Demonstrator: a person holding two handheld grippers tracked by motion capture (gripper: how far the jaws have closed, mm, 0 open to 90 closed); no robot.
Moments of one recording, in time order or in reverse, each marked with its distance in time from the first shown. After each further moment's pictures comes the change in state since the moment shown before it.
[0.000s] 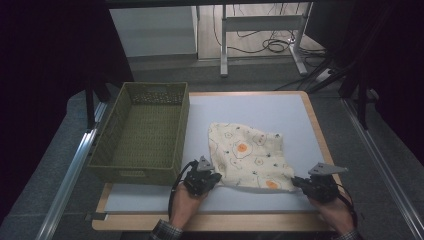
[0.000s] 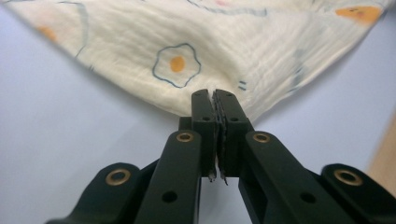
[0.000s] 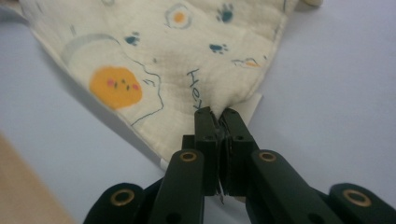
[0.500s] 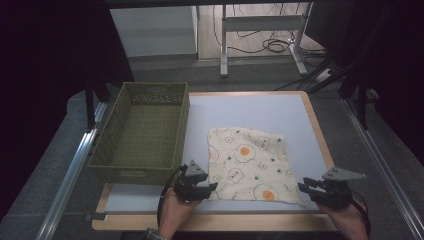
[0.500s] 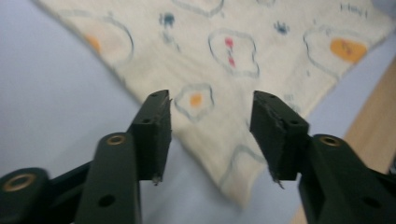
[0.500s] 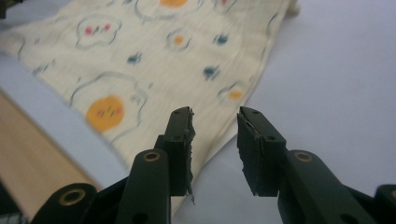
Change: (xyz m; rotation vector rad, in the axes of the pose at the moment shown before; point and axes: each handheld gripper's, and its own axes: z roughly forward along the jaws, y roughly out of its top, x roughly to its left) left arm 0.000 0.002 -0.017 -0.044 0.025 -0.028; right arm -0.006 -0.003 -0.026 -0.054 -0.005 0.044
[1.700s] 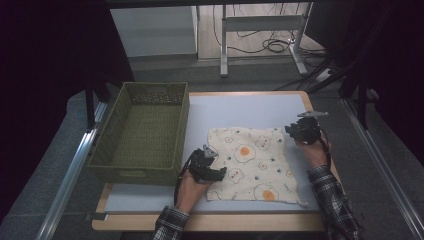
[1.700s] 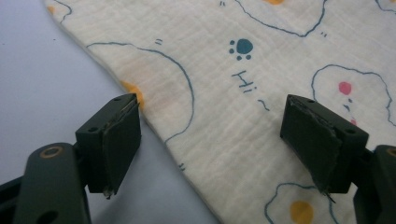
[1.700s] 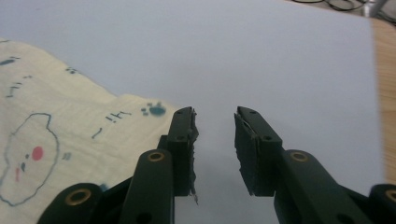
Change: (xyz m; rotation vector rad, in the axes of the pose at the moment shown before) left arm 0.029 0.023 0.070 0.056 0.147 0.008; right arm -0.103 0.106 0.133 -0.013 -0.238 0.060
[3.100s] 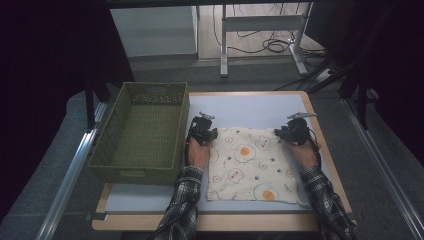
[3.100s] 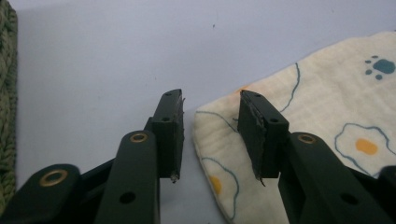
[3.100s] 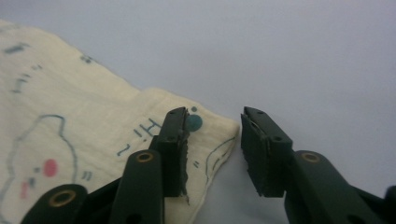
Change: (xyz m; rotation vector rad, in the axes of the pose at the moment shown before) left arm 0.078 0.076 0.066 -0.044 0.219 -0.156; right arm 0.018 -0.004 0.036 0.034 0.078 -0.012
